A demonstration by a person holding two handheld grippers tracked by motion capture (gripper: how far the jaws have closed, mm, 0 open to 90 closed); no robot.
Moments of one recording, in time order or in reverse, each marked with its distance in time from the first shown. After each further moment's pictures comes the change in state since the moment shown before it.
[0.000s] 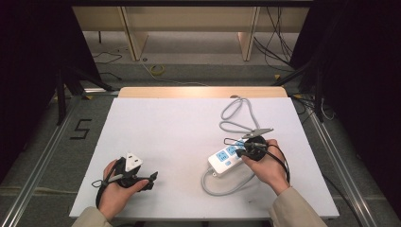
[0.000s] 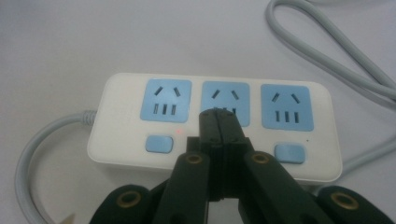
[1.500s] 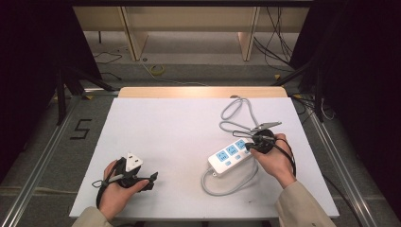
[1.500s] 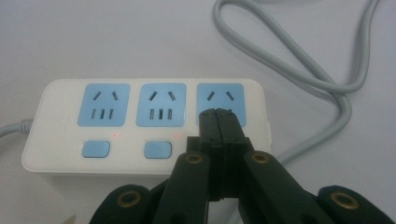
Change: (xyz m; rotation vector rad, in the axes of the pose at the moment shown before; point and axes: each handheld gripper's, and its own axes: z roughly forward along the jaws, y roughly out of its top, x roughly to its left) left arm -0.001 -0.001 0.001 0.004 -0.002 -0.004; right arm -0.031 0.003 -0.003 0.016 -0.070 0.039
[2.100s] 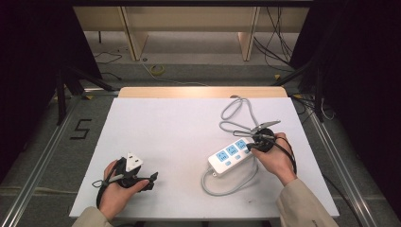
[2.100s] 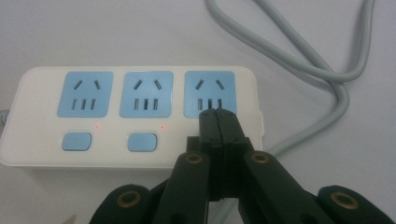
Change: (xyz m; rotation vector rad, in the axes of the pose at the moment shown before) left arm 0.000 0.000 0.000 0.002 0.000 0.002; right arm -0.007 0.001 0.006 0.054 -0.007 -0.002
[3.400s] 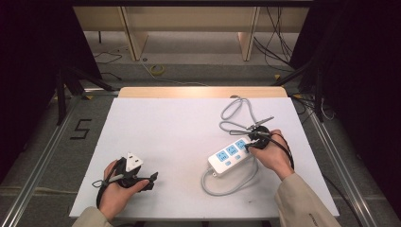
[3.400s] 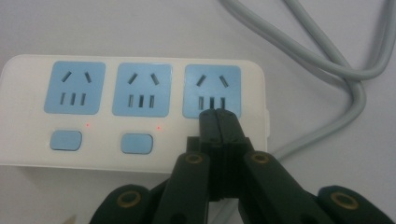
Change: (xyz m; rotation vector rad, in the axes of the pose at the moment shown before) left arm 0.000 0.000 0.000 0.000 0.000 0.000; right arm -0.001 0.011 0.012 0.090 0.019 -0.024
